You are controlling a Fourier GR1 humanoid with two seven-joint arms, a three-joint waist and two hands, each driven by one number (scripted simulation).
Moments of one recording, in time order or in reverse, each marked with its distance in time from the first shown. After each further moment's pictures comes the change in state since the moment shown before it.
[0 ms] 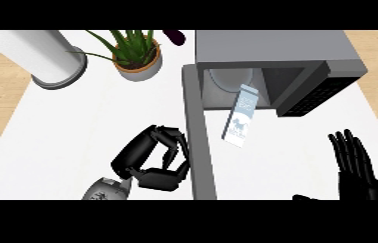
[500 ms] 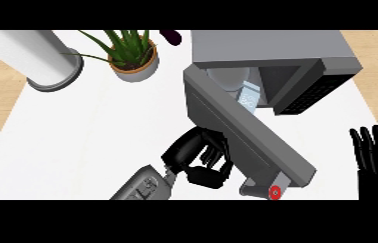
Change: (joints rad) left arm -0.256 0.005 -0.334 0.324 0.104 0.327 0.042; right arm 0.024 -0.055 -0.035 -0.152 -0.058 0.064 0.063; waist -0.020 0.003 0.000
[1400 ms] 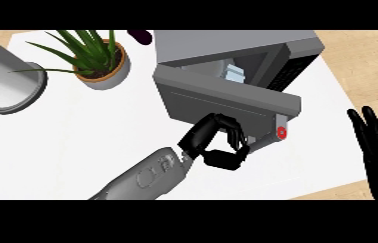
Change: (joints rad) left arm -0.284 0.037 -0.232 0.195 0.473 0.264 -0.033; right arm -0.089 -0.105 0.050 -0.242 -0.118 0.130 0.180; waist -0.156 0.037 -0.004
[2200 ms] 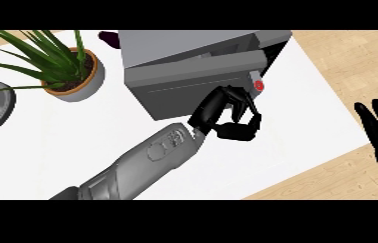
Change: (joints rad) left arm -0.209 -0.028 0.026 0.111 0.184 0.108 -0.033; right arm -0.055 -0.075 -0.011 -0.086 -0.089 0.053 0.087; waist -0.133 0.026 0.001
